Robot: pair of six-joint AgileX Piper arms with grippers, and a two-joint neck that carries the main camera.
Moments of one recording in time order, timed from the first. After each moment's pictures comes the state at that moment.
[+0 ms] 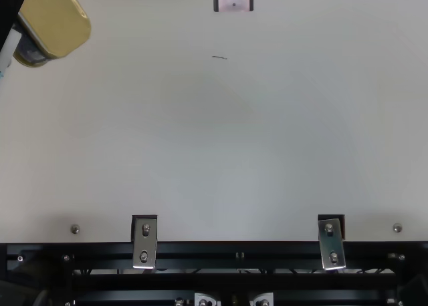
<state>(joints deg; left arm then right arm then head) -12.4 50.8 -41.8 -36.7 10.3 -12.3 12.9 21.1 -57.7 26.0 69.9 27.9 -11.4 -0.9</state>
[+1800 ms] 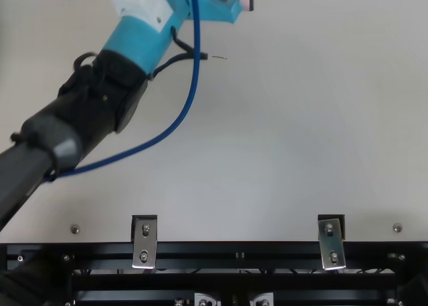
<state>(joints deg) -29.4 108.7 -49.3 0.5 -38.8 -22.9 12.9 21.1 -57.7 26.0 69.9 27.9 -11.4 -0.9</state>
